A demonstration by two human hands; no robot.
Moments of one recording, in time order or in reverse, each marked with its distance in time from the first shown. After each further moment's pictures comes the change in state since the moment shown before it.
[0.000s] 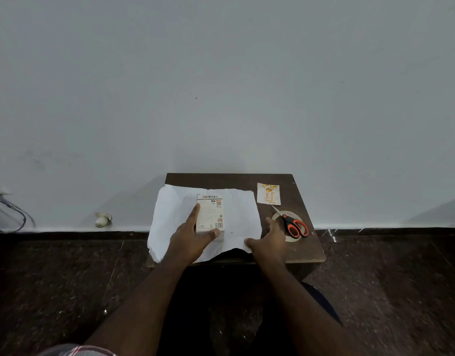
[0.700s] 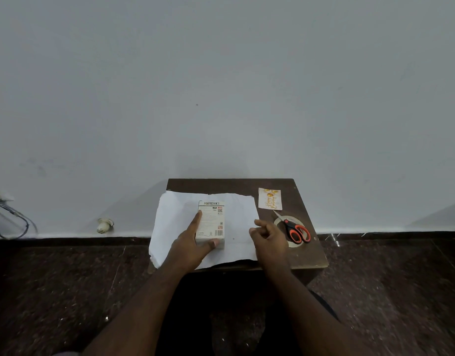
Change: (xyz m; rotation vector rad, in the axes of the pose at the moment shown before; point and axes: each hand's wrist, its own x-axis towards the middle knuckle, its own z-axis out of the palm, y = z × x) left_hand -0.002 -0.003 -0.006 0.020 -0.067 0.008; right_hand 0.001 -0.003 -0.004 0.260 -0.043 -0.116
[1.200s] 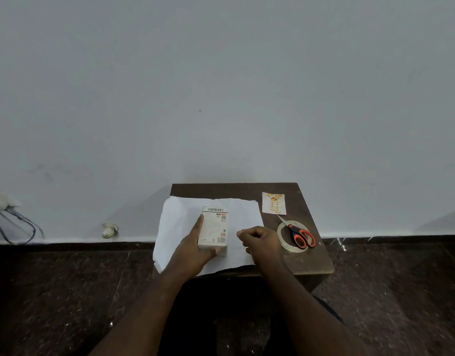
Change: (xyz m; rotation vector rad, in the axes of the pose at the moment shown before) left_hand -0.004 0.003 -0.005 -0.050 -0.029 0.028; right_hand 0.010 -0.011 0.021 0.076 -0.150 0.073
